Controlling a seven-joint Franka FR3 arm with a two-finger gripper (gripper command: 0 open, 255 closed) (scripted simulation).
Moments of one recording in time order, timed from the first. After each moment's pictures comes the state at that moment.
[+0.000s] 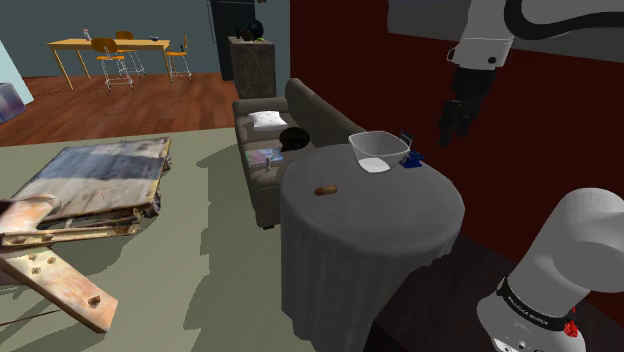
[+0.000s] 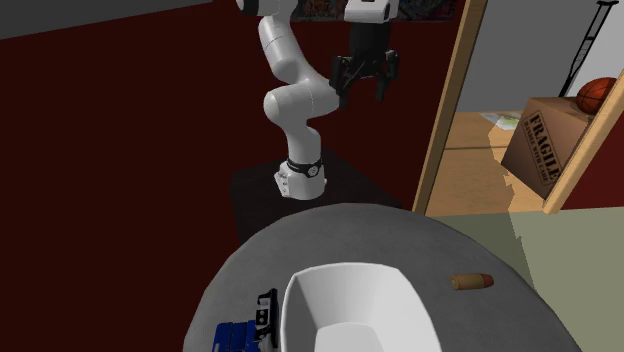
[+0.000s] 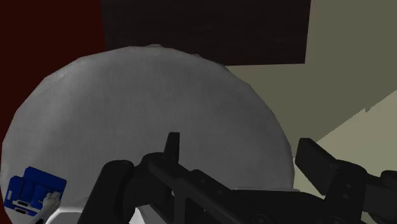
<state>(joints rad) 0.02 -0.82 -0.05 -2.41 -0.02 1.54 0.07</state>
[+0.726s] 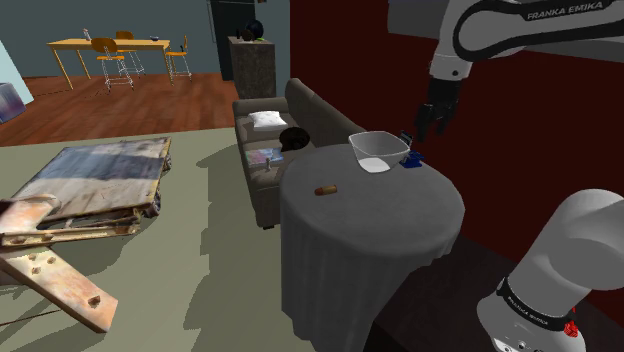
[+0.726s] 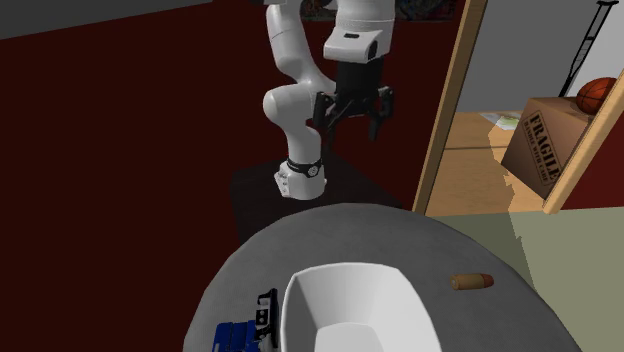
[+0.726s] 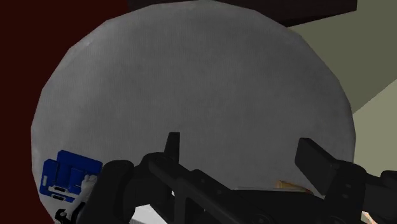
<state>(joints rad) -0.05 -0.57 -0.16 -2.35 -0.10 1.76 0.02</state>
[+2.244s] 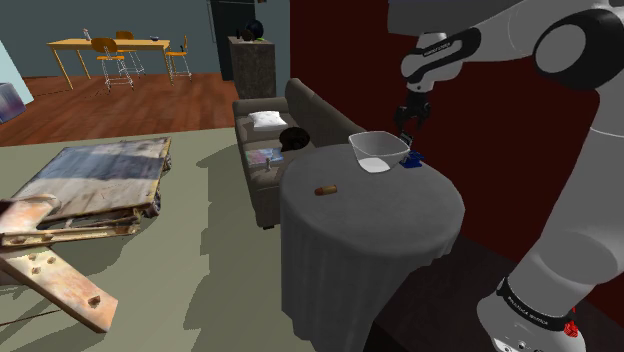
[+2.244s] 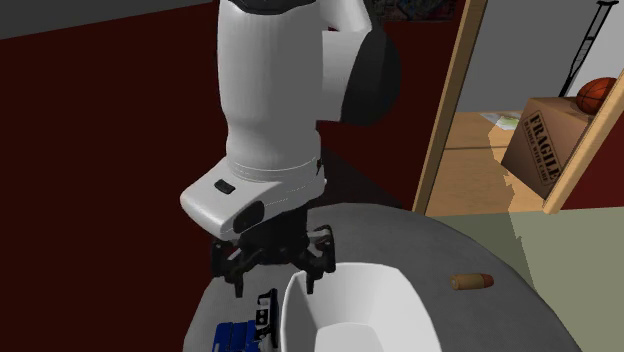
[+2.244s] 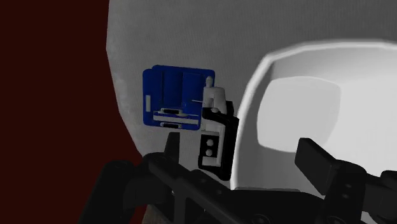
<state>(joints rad) -0.20 0.19 -0.38 -1.83 0.01 2.05 -0.14</state>
